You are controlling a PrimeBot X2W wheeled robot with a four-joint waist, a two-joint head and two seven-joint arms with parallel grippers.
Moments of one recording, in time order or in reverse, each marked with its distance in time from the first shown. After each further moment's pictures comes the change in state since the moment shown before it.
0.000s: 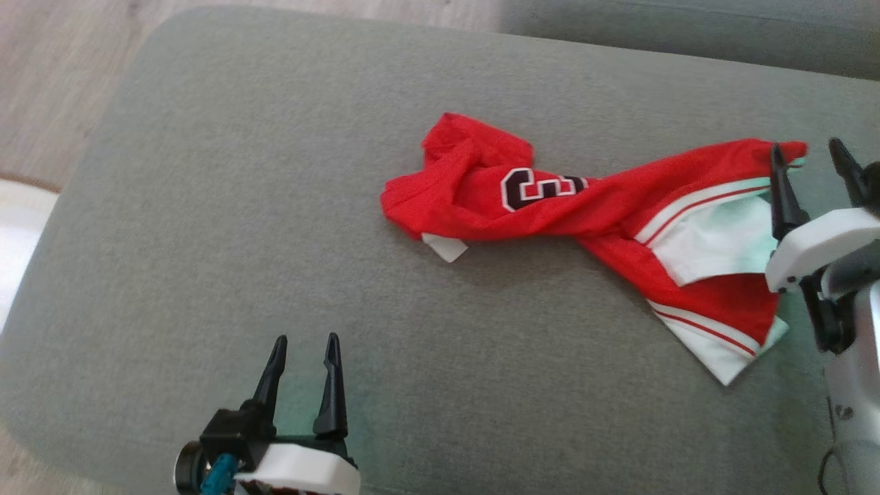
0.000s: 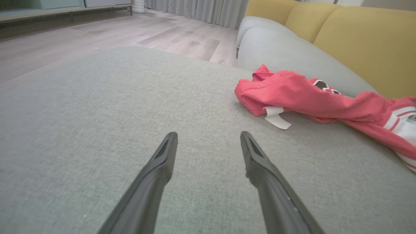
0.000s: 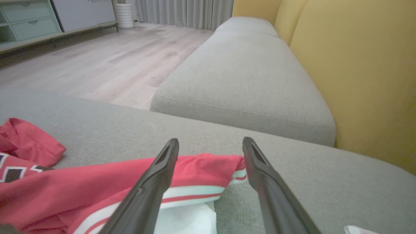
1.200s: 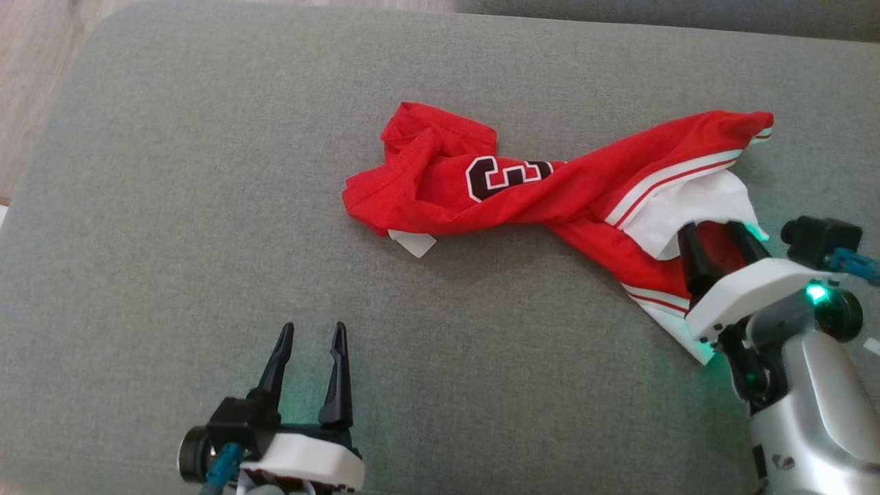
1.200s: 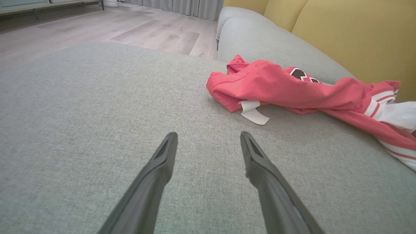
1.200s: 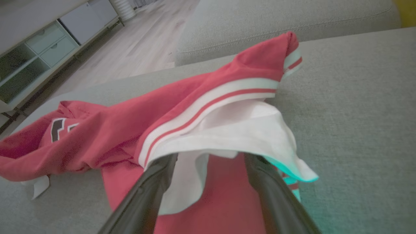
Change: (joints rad) left arm -0.031 -0.001 -0.009 0.009 0.024 -0.017 0.002; right arm 0.137 0.144 0.075 -0.104 0.260 0.000 0.098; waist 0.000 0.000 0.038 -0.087
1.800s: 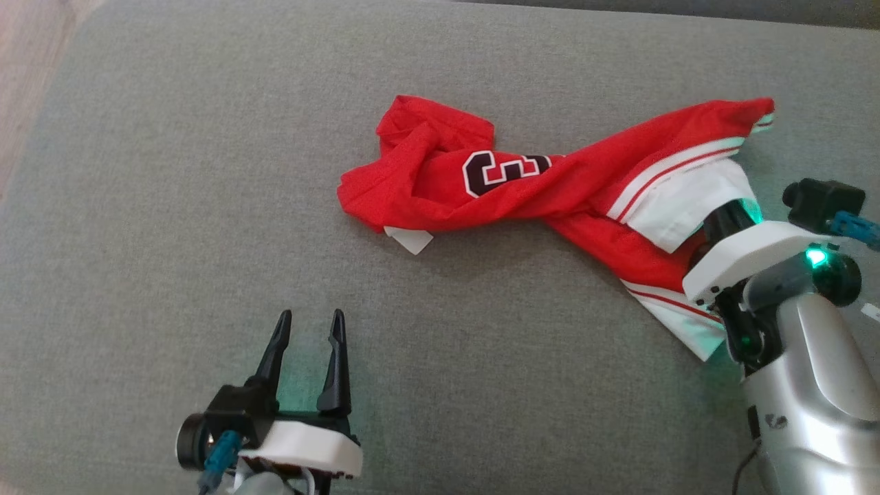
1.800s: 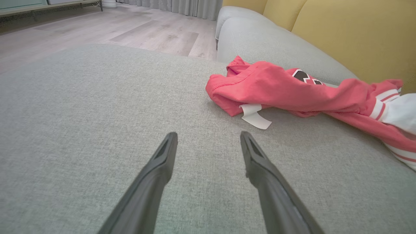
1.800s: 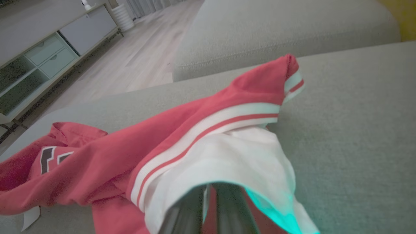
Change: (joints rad) left arm -0.030 0.000 0.002 0.008 0.000 0.001 0.000; right arm -0.120 0.006 -0.005 0.103 -0.012 0.000 -0.045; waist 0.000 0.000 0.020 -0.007
